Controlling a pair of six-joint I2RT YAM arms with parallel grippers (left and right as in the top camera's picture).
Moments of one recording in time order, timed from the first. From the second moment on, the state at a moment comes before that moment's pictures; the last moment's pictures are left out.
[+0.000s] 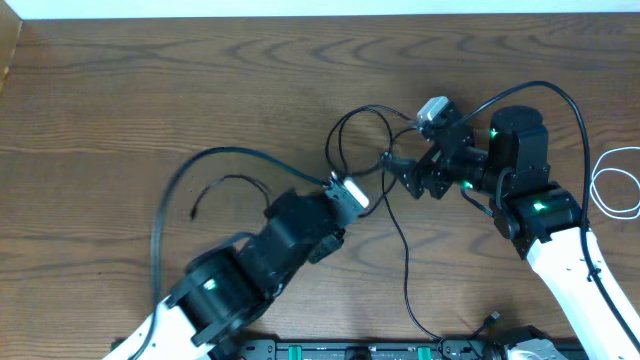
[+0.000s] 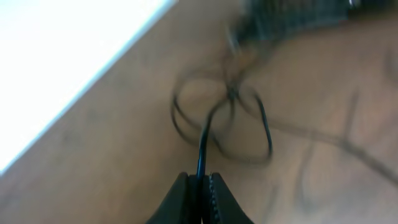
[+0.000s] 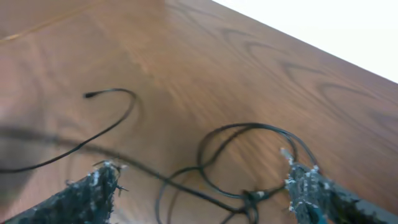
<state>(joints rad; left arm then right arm) -0.89 0.96 0.96 -0.62 -0.30 0.20 0.26 1.20 0.90 -0.27 -0.63 -0.21</state>
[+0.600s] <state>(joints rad) -0.89 0.93 0.96 -0.41 -0.21 0.28 0.26 1.20 0.90 -0.10 -0.82 -0.20</state>
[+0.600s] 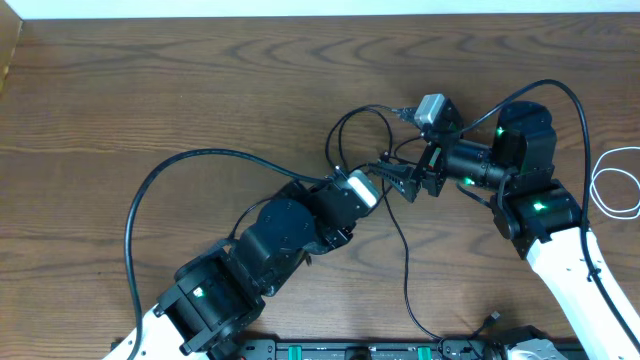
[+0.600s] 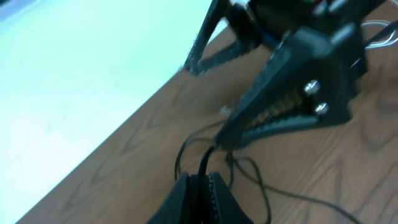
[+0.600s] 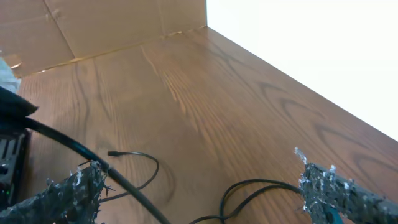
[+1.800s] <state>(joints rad) -0.89 1.15 0.96 -0.93 0.18 0.33 0.25 1.20 0.90 -0.22 -0.37 -0.04</state>
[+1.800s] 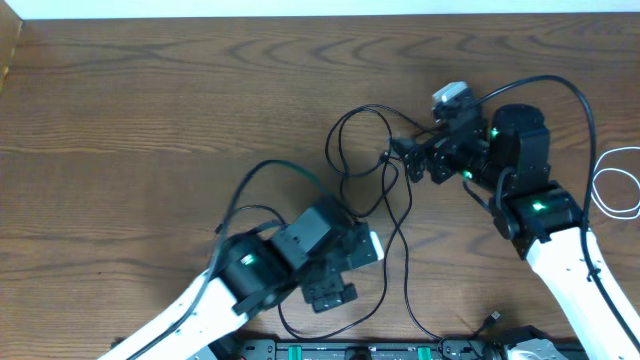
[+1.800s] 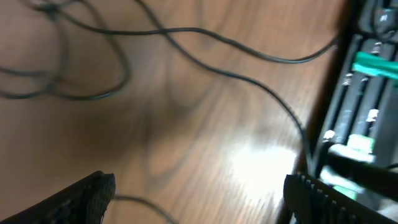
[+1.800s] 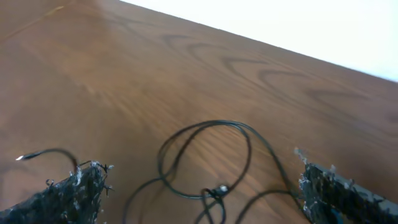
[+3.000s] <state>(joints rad) -1.04 1.57 0.96 -0.88 0.49 0.28 0.21 1.20 0.90 -0.28 -0.34 -0.01</state>
